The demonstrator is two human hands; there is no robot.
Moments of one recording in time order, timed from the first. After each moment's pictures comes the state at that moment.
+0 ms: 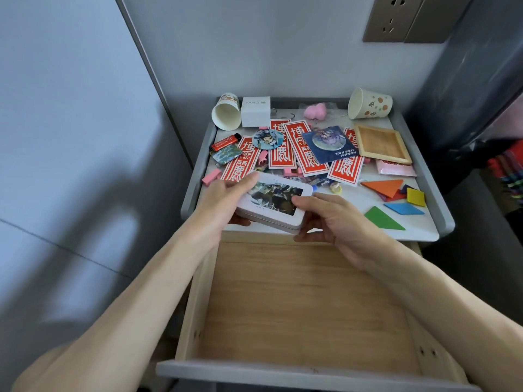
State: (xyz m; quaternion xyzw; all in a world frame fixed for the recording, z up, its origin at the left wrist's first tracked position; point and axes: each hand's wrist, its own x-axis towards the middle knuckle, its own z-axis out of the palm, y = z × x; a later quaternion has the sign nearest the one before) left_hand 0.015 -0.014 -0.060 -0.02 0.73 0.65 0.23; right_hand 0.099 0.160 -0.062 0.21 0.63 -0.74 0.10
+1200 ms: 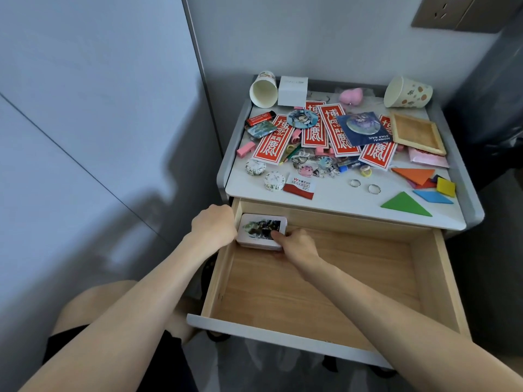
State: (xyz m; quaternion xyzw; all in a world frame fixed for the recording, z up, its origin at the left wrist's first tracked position) left_hand 0.034 -0.094 -0.136 0.05 0.97 0.03 0.23; right_hand 0.095 0.071 -0.212 0.31 0.76 -0.55 0.15
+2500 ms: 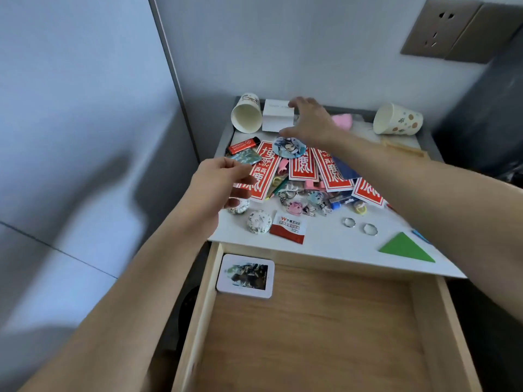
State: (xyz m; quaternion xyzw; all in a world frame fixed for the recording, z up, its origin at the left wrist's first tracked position) left_hand -0.037 -0.037 -0.051 -0.06 0.75 0.63 0.18; right_hand -0.140 0.187 -0.065 0.05 0.97 -0.23 -0.03
